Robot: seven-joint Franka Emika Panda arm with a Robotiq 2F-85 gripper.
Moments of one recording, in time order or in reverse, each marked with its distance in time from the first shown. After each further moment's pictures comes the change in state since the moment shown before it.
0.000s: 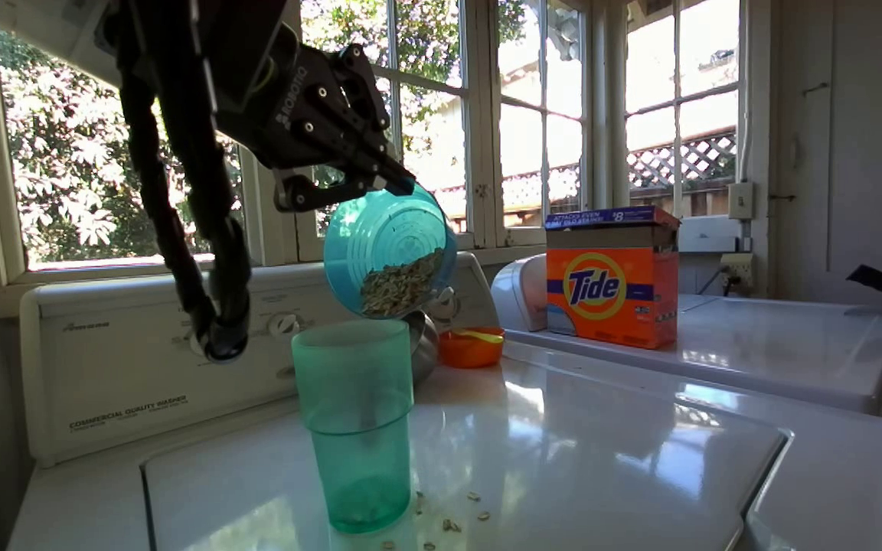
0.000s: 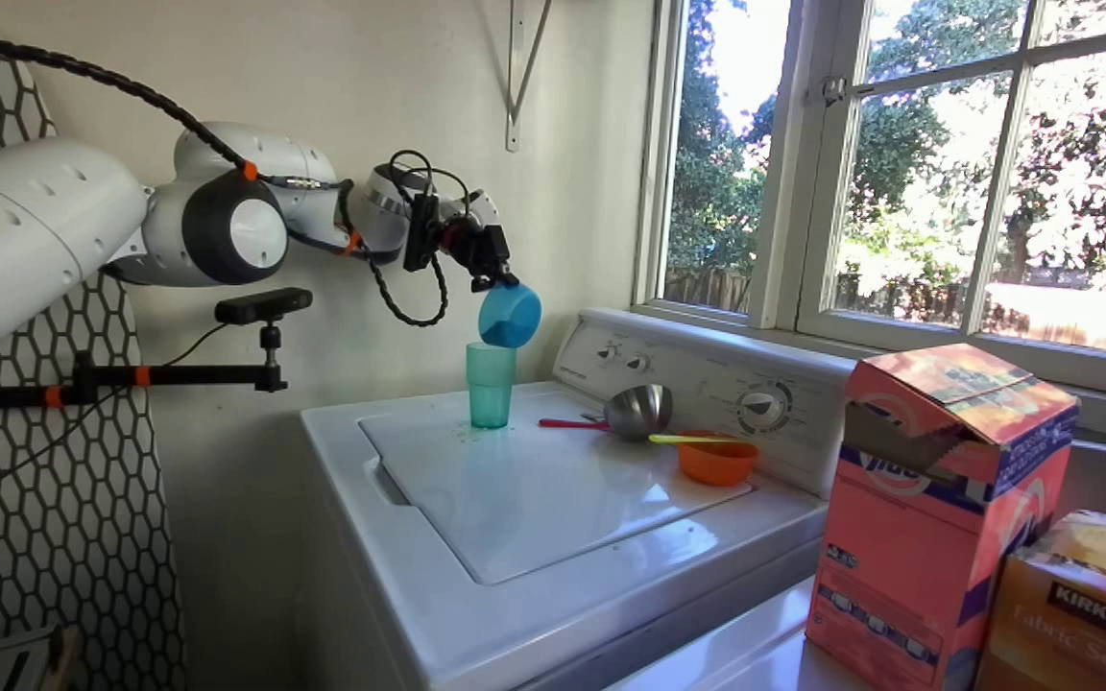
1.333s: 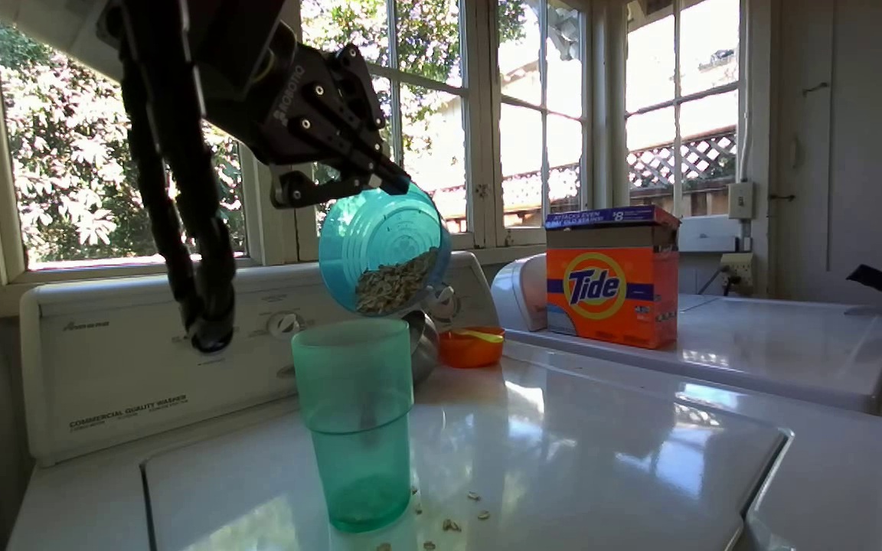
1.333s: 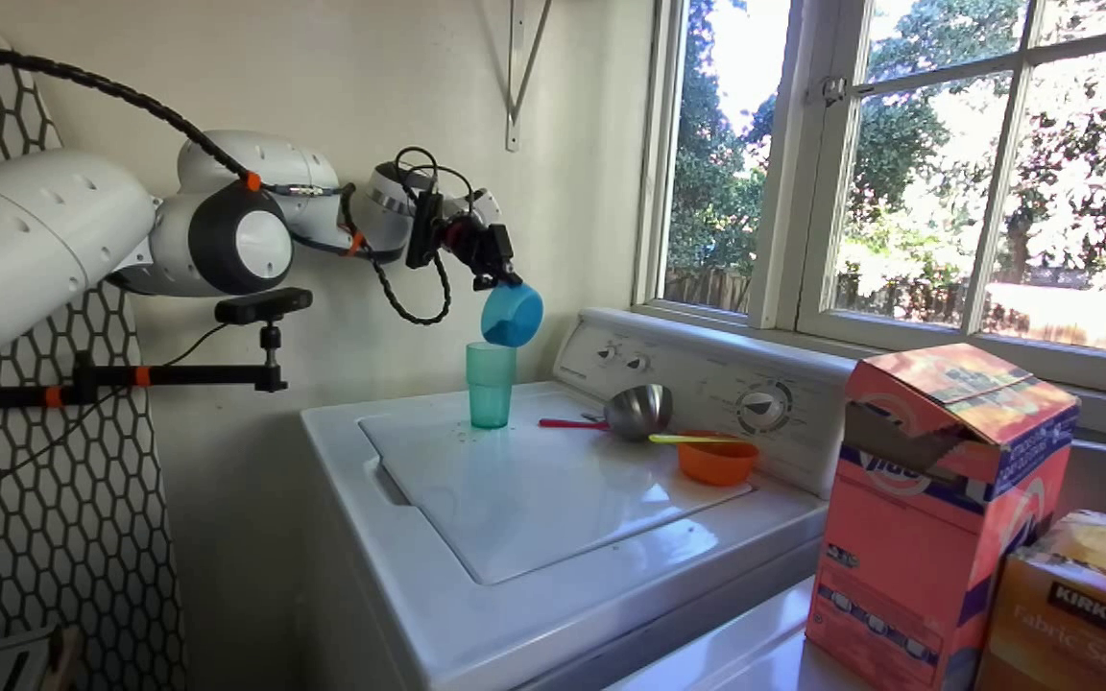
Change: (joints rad) arm -0.009 0.037 -0.001 0.073 0.003 0.001 -0.053
